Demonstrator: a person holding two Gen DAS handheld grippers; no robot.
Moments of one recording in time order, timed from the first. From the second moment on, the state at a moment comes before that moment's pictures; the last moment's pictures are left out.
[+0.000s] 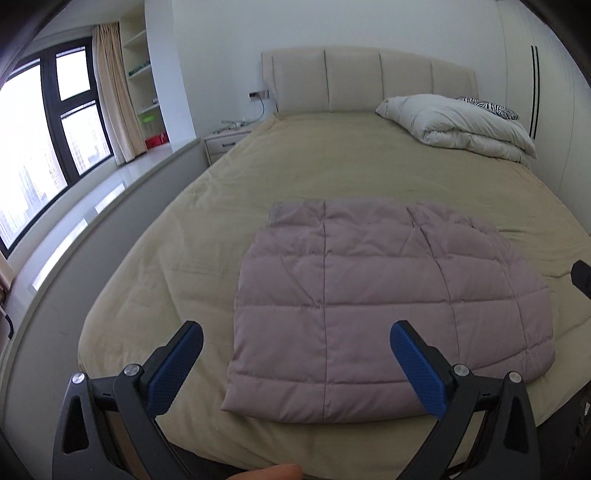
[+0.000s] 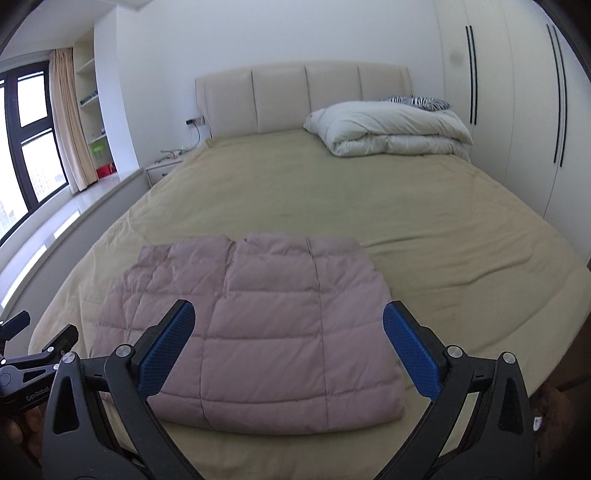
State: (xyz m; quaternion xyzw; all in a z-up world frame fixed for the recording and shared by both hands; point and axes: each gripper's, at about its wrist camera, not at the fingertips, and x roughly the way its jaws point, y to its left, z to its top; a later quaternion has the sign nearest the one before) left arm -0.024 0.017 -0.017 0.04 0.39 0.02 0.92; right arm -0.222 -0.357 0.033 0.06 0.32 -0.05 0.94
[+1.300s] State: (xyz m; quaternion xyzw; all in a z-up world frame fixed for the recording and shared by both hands) left arm -0.015 0.012 -0.051 0.05 0.43 0.04 0.90; right arm -0.194 -0.343 -0.039 0.04 0.42 -0.06 0.91
